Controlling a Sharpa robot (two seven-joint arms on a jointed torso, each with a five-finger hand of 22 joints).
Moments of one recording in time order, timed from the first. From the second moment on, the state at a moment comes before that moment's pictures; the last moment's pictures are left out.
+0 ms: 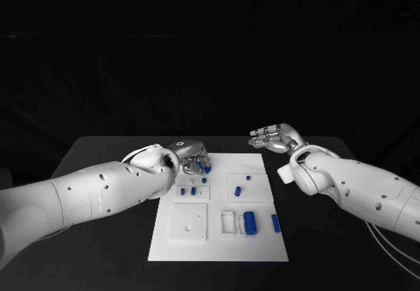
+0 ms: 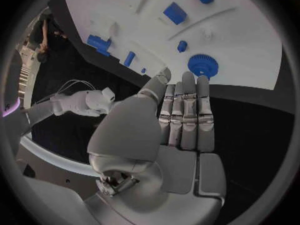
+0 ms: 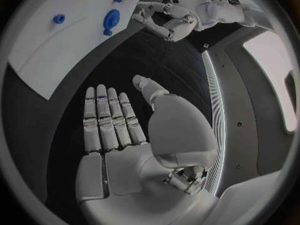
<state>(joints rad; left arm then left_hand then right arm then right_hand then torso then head) 1.35 -0.45 -0.24 1.14 -1.36 -0.32 0.01 1.39 -0.06 0.12 -0.21 0.19 1.16 0.08 0.07 0.07 1.23 0.07 0.06 0.06 1.20 0.00 0.65 0.19 0.04 1.12 -0.02 0.08 1.23 1.03 -0.77 0.24 1.27 -0.76 -0.42 0.13 1.27 -0.11 0.32 -0.12 0.38 0.96 0.16 0.06 0.06 1.05 0.15 0.07 0.06 1.09 0.14 0.07 0.06 0.08 0.93 0.14 0.07 0.07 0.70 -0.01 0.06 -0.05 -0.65</state>
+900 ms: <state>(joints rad) 1.31 -0.41 -0.24 1.07 -1.49 -0.26 0.01 1.39 -0.05 0.13 -0.23 0.20 1.13 0.08 0.07 0.06 1.14 0.08 0.06 0.06 1.26 -0.03 0.88 0.28 0.04 1.20 -0.05 0.18 1.31 1.05 -0.77 0.24 1.29 -0.70 -0.41 0.20 1.27 -0.11 0.27 -0.12 0.40 0.92 0.17 0.06 0.06 1.04 0.16 0.07 0.06 1.07 0.15 0.07 0.06 0.08 0.92 0.16 0.07 0.07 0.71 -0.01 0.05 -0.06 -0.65</state>
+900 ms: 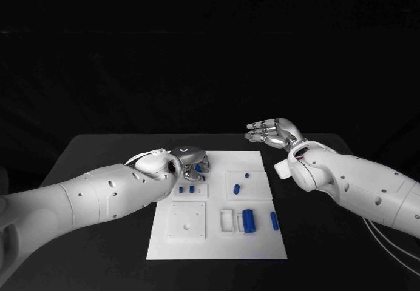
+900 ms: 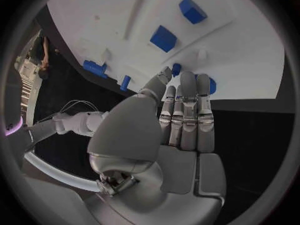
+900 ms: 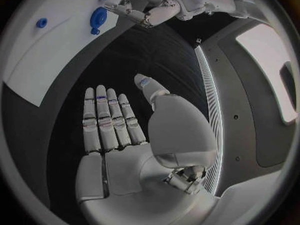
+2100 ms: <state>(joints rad) 1.29 -0.39 -0.24 1.02 -1.50 -0.25 0.02 1.37 -0.03 0.22 -0.23 0.20 1.11 0.08 0.07 0.06 1.18 0.06 0.06 0.06 1.31 -0.05 1.06 0.30 0.05 1.17 -0.06 0.37 1.31 1.05 -0.77 0.24 1.35 -0.72 -0.41 0.20 1.27 -0.10 0.27 -0.12 0.41 0.91 0.17 0.06 0.06 1.03 0.16 0.07 0.06 1.07 0.15 0.07 0.06 0.08 0.92 0.15 0.07 0.07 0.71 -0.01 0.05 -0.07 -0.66</state>
